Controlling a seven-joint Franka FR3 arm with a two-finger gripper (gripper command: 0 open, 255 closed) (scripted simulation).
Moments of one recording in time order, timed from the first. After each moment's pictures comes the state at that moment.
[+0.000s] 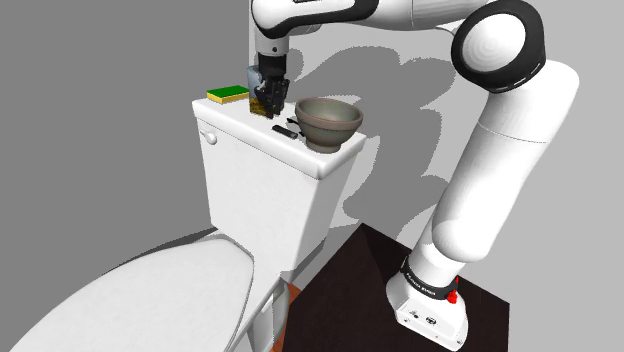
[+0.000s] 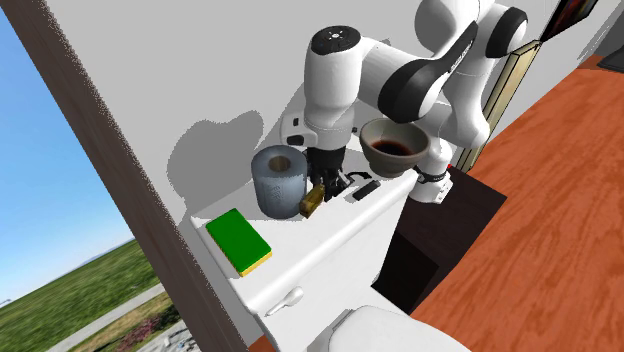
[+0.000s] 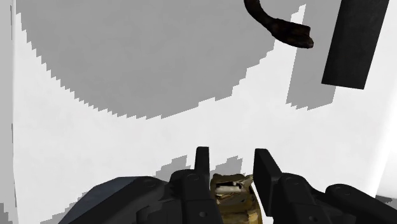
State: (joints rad) arm 0.03 0.05 0.01 -1.73 -0.07 1.75 -0.07
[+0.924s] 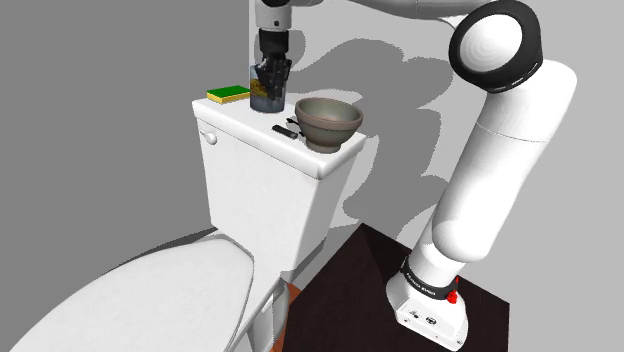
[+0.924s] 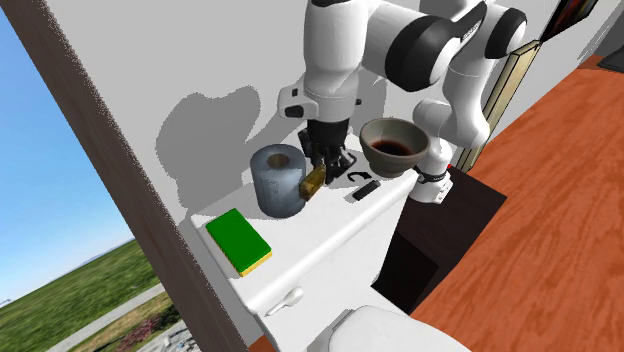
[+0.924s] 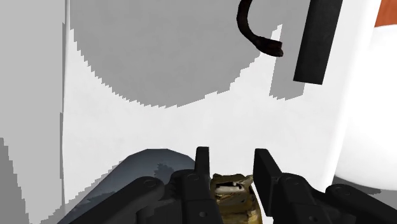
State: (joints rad) arm 0.04 0.06 0.01 -1.57 -0.07 1.60 -0.08
